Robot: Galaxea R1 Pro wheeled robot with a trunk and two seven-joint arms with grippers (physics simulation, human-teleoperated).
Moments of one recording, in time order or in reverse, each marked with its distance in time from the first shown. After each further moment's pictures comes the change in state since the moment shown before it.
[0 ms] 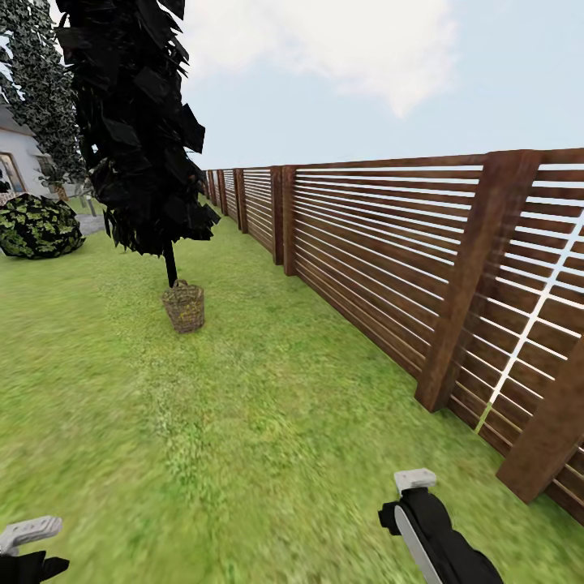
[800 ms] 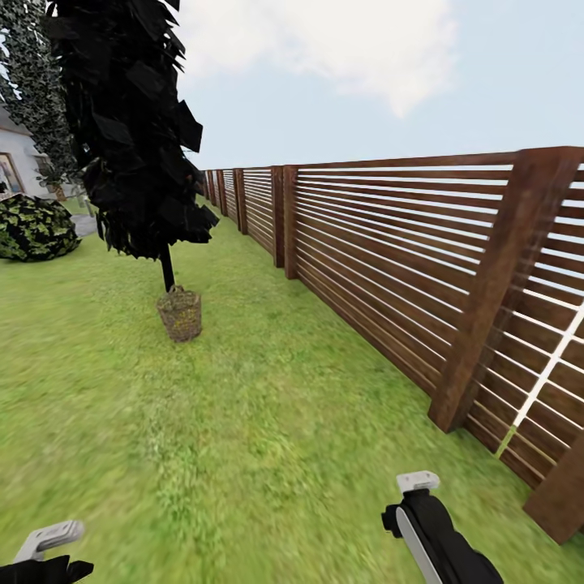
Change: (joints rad) left arm -0.001 -0.087 -0.001 -0.002 -0.012 -0.005 -0.006; right arm 0.000 0.000 -0.013 0.021 0.013 -0.009 -0.003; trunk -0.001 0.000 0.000
